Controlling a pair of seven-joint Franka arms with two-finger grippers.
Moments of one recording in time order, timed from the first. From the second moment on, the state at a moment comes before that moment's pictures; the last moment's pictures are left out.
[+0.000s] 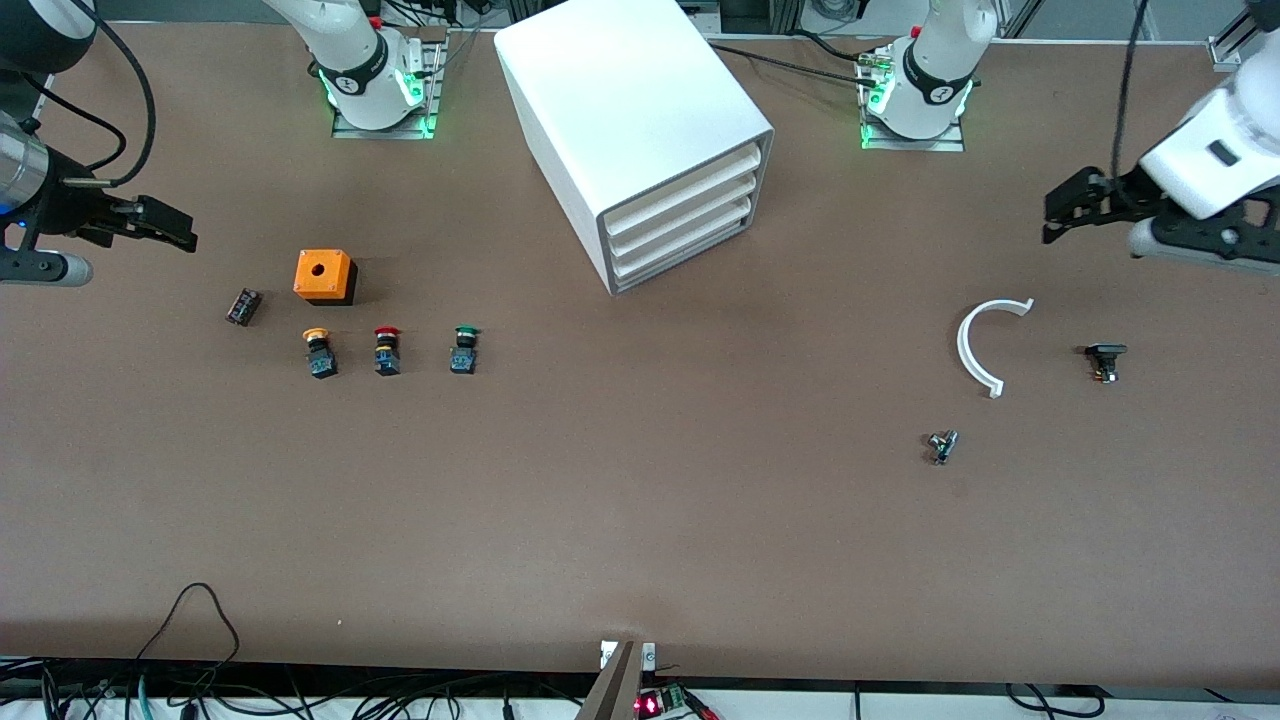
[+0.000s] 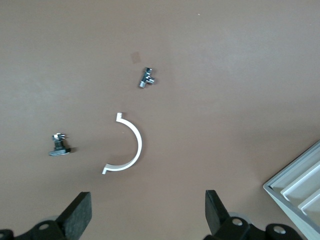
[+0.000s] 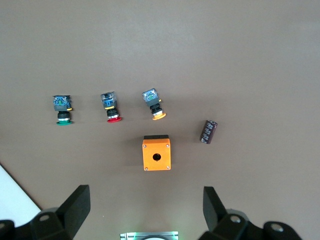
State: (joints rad) left arm 0.06 -0.04 -0.10 -1.65 -0.02 1.58 0.13; right arm 0.03 0.01 -0.05 -1.68 -0.03 1.57 0.02
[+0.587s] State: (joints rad) left arm 0.06 -0.04 -0.10 -1.65 -0.02 1.58 0.14; right arm 0.03 -0.02 -0.07 -1.69 -0.02 1.60 -0.01
